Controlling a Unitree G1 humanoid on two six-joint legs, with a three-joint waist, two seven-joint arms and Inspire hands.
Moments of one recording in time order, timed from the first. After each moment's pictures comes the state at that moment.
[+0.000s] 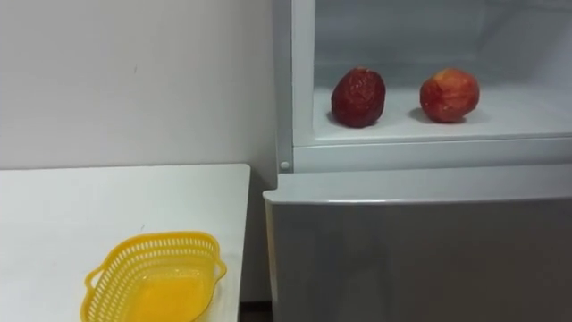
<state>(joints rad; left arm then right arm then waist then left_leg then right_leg) 0.19 0.18 0.09 1.10 0.00 0.04 0.06 0.10 -0.22 -0.04 1.09 -0.18 0.01 -0.08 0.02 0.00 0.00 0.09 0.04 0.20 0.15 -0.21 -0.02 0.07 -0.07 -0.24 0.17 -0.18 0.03</state>
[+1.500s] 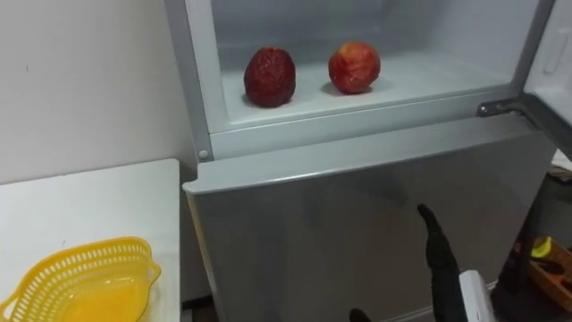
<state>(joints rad) 0.13 0.21 -0.08 1.12 0.07 -0.08 -0.01 0.25 -0.20 0.03 -0.28 -0.35 -0.16 -0.35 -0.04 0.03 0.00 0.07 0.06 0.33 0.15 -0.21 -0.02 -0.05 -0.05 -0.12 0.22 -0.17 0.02</state>
